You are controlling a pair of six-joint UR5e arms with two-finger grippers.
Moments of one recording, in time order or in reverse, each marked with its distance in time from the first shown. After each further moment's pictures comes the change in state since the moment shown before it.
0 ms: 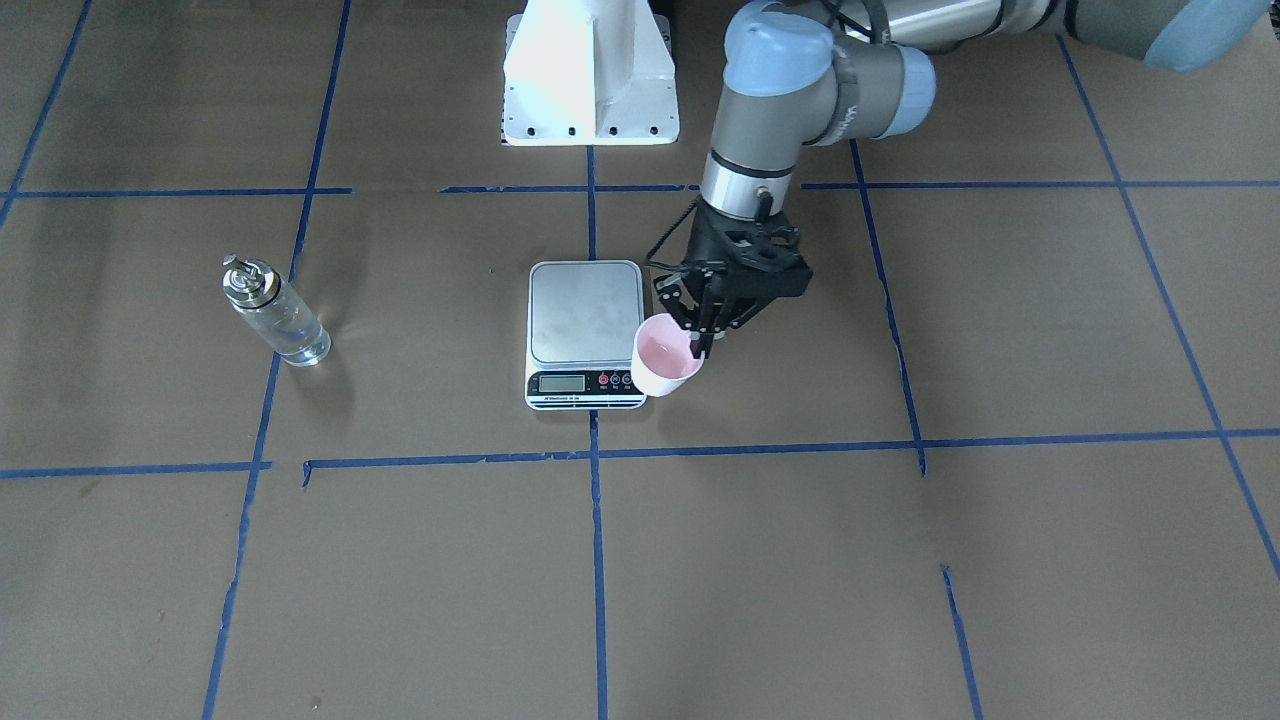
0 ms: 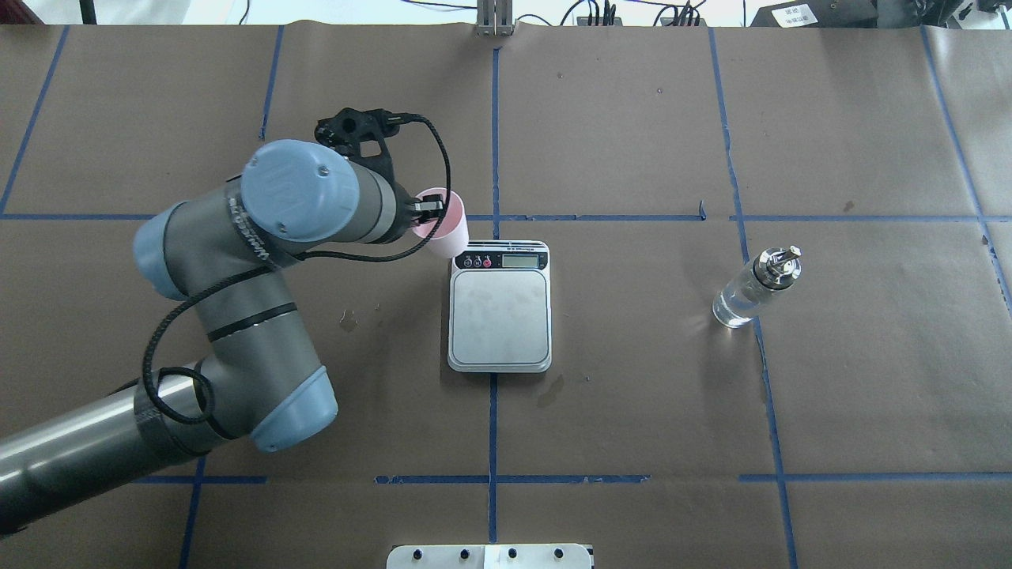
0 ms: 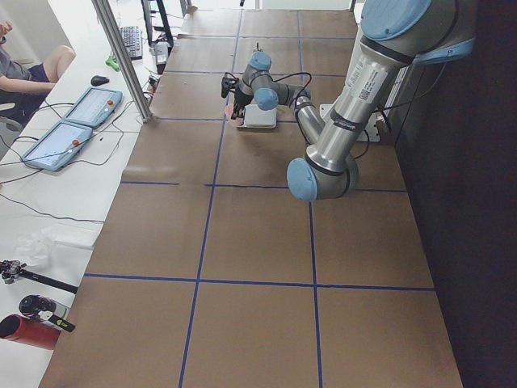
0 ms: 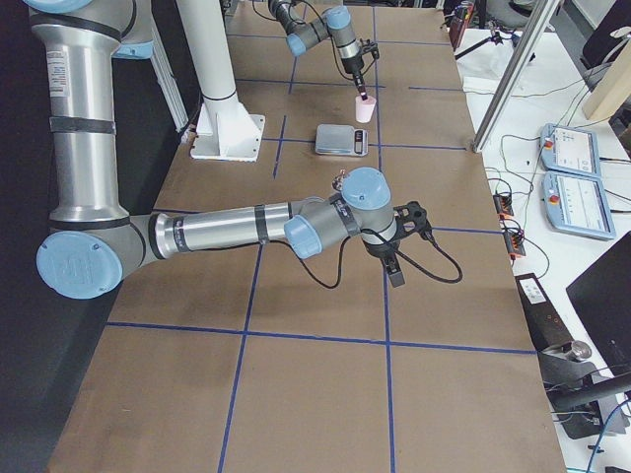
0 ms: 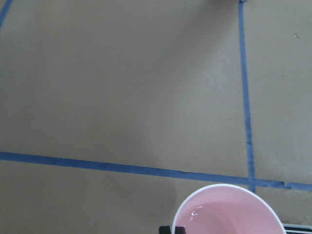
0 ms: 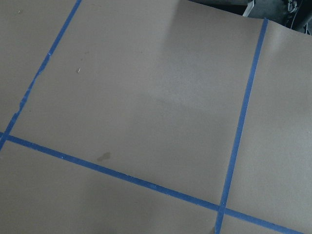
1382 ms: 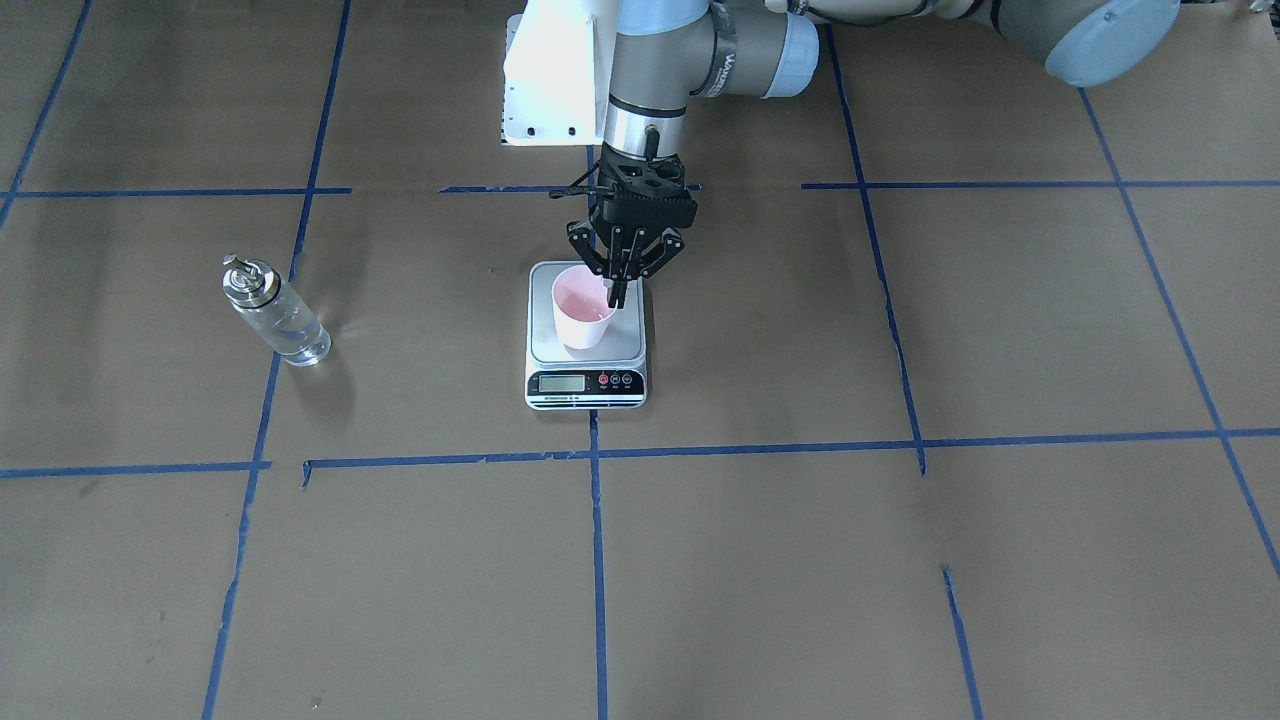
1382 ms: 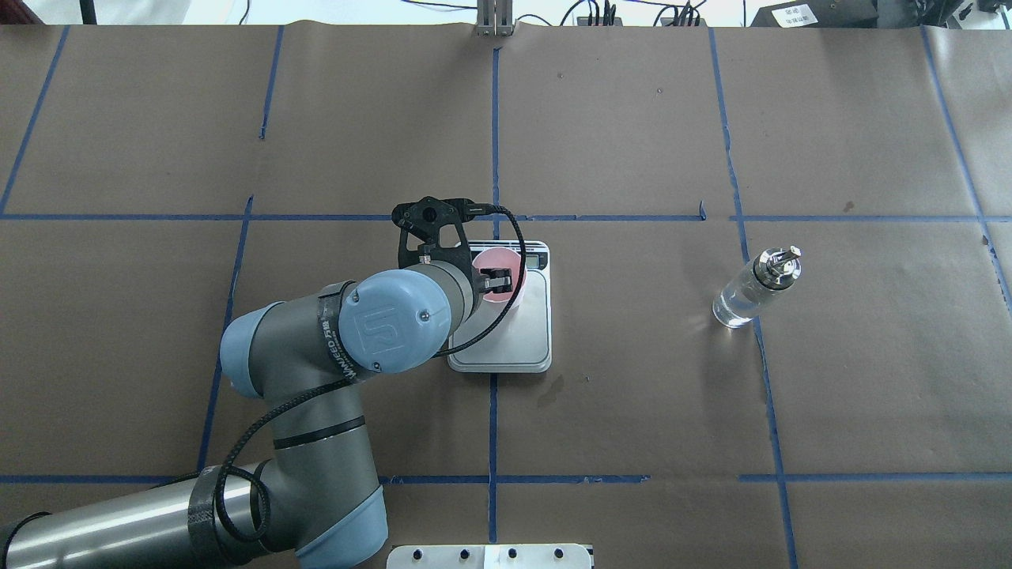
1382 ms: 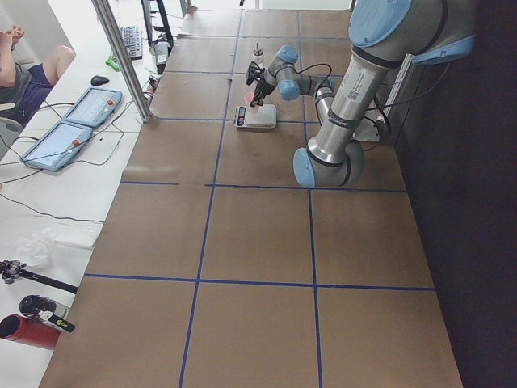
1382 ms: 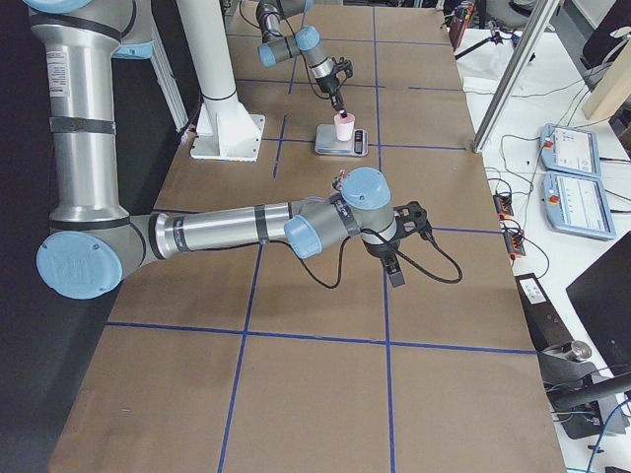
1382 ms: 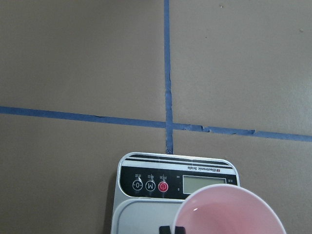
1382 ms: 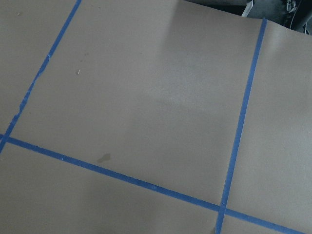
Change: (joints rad) left arm 0.177 -0.017 -0.021 0.007 0.218 -0.015; right arm 0.001 0.001 -0.001 -0.001 0.000 0.004
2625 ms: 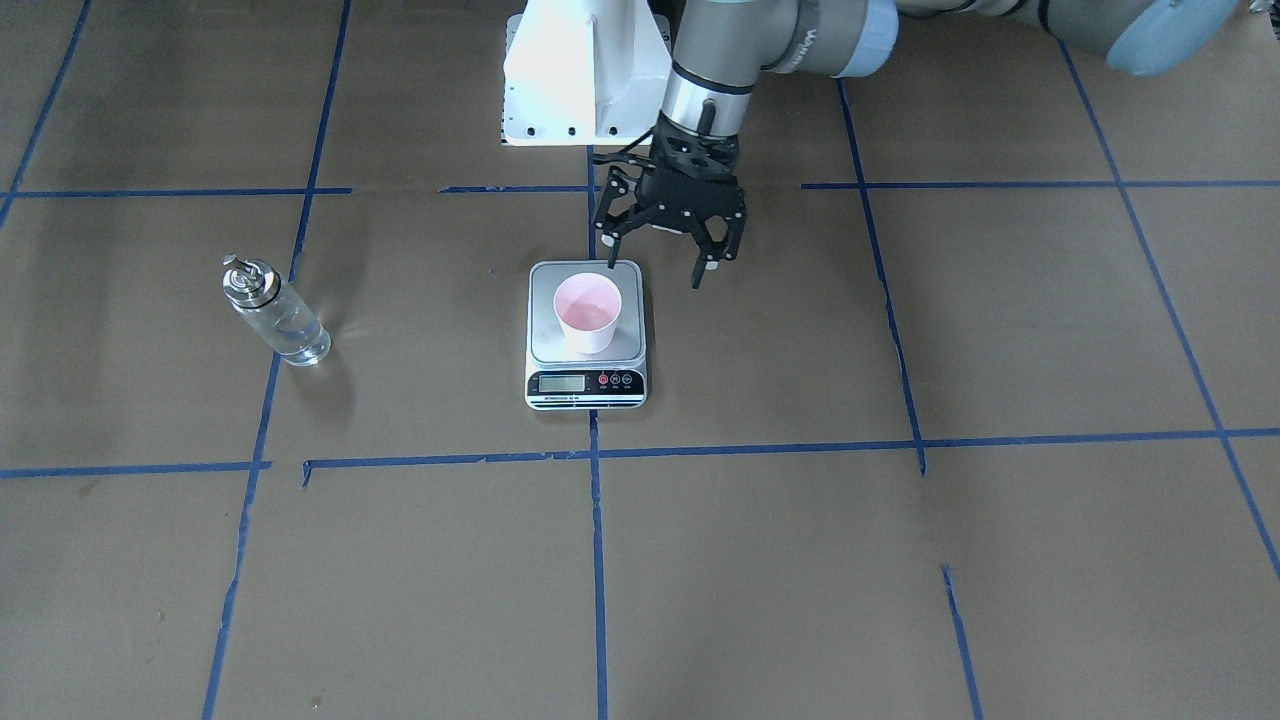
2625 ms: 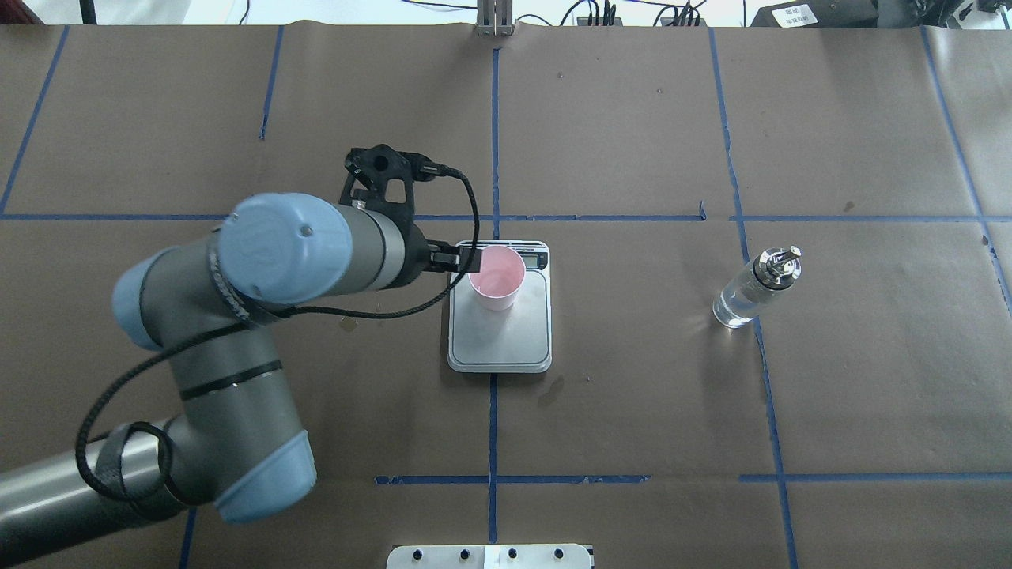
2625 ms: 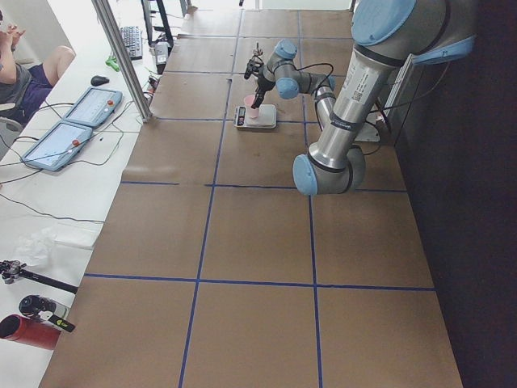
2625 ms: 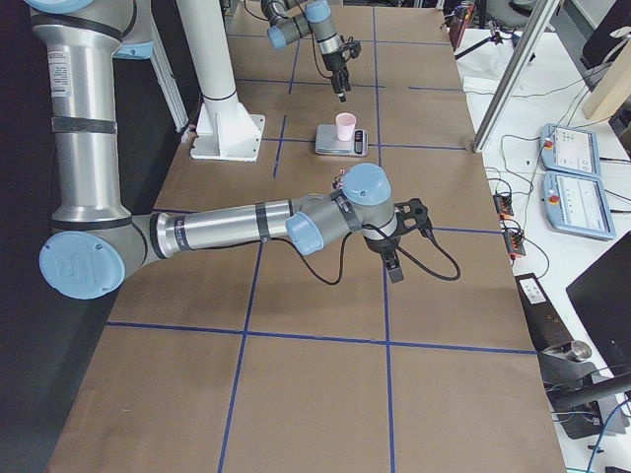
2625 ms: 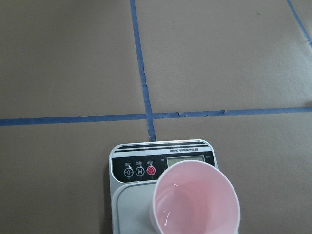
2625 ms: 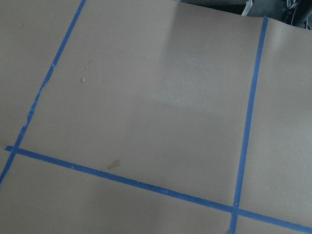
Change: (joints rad) left arm -0.169 0.113 -0.155 0.001 -0.262 0.322; right arm -0.027 0.006 0.020 0.002 0.001 0.104
